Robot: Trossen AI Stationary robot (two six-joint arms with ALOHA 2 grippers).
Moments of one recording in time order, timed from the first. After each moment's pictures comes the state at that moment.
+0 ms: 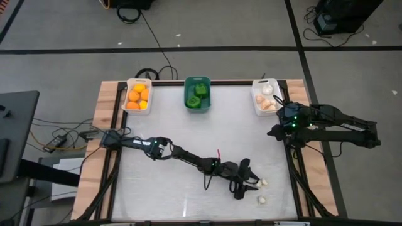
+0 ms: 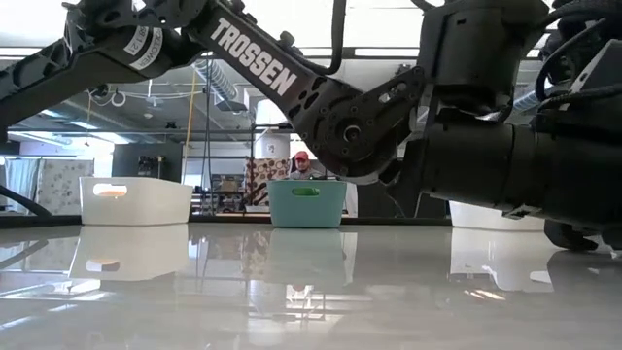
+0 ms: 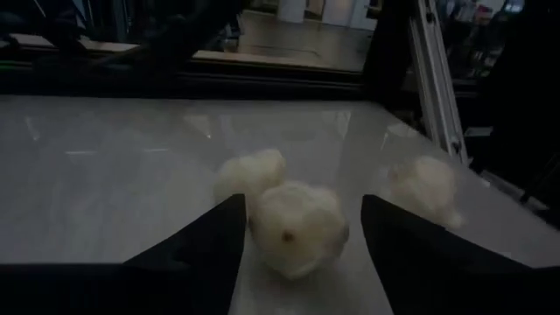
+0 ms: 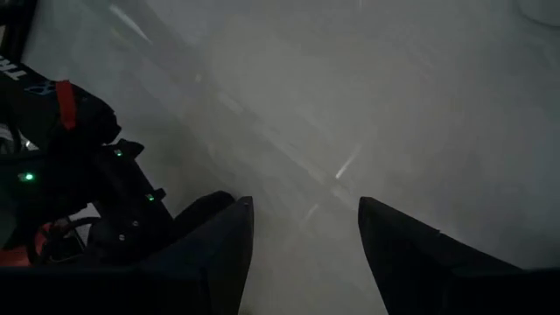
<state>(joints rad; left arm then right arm) -0.26 2.81 2.13 0.53 0.07 -0.15 -0.22 0.45 0.65 -1.15 -0.16 0.86</state>
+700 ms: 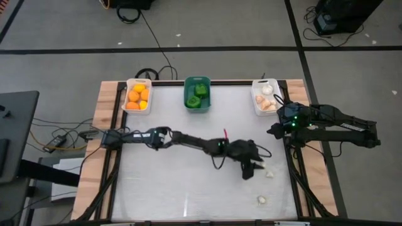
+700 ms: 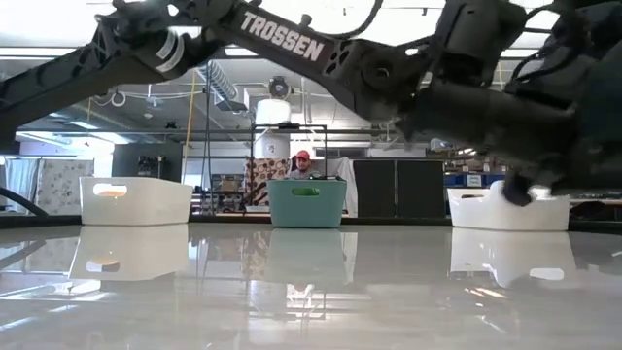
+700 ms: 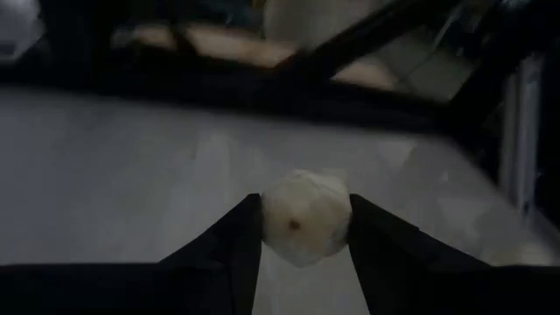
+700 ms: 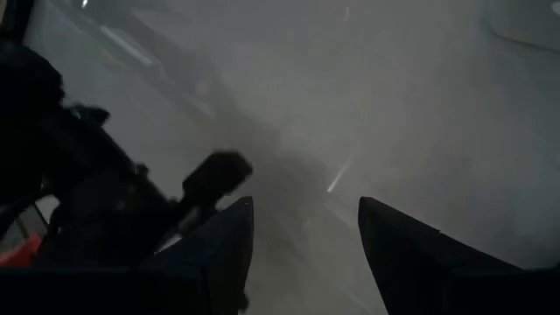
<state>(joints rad) -0.12 2.74 2.31 0.14 0.16 -0.23 -0.22 0.45 0.65 -1.15 -0.10 0.89</state>
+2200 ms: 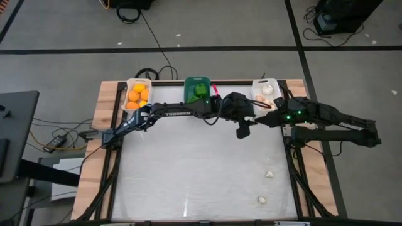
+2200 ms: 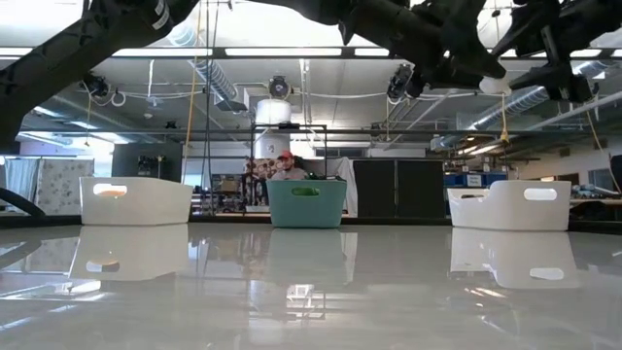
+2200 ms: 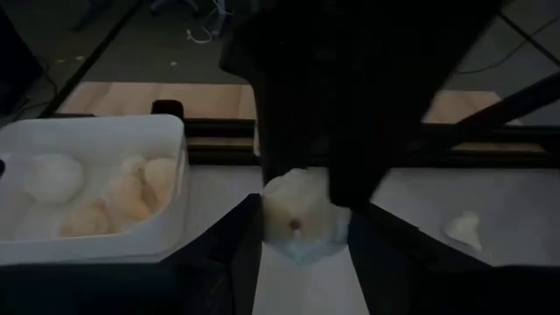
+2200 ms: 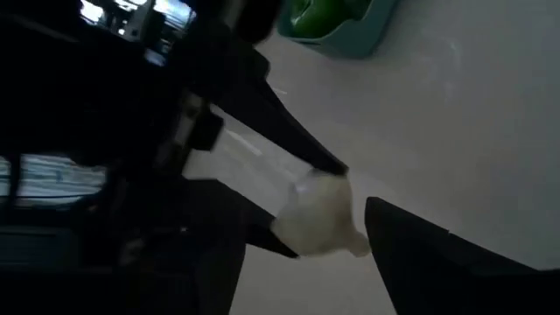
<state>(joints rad) 0.10 2.38 2.33 -0.38 0.09 0.02 -0.22 0.49 0.66 -0.69 -0.05 1.06</state>
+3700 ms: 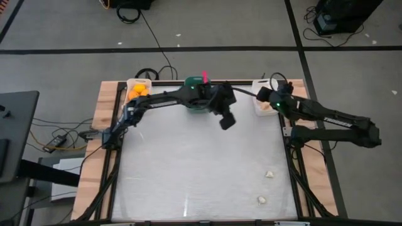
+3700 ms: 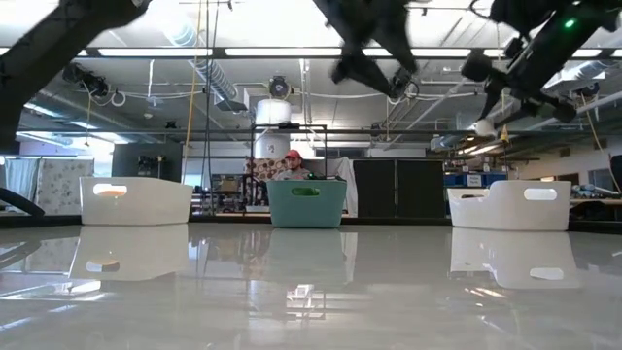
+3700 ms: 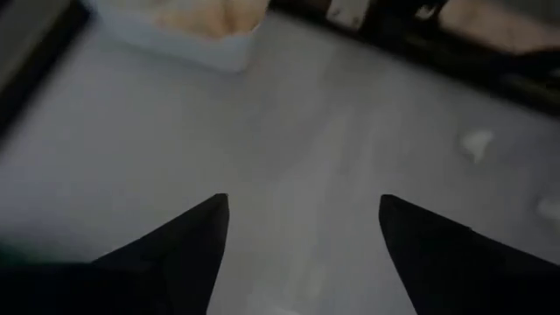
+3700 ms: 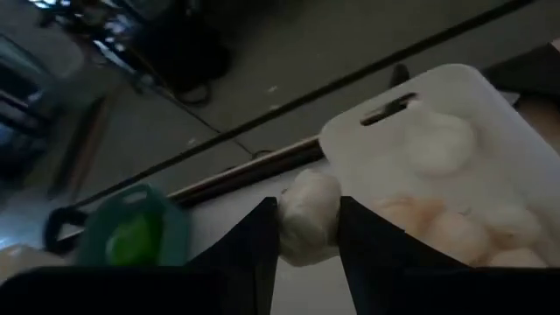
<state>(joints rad) 0.15 2.20 2.33 -0.94 0.02 -0.24 -0.40 0.75 0.65 -0.65 0.72 1.21</state>
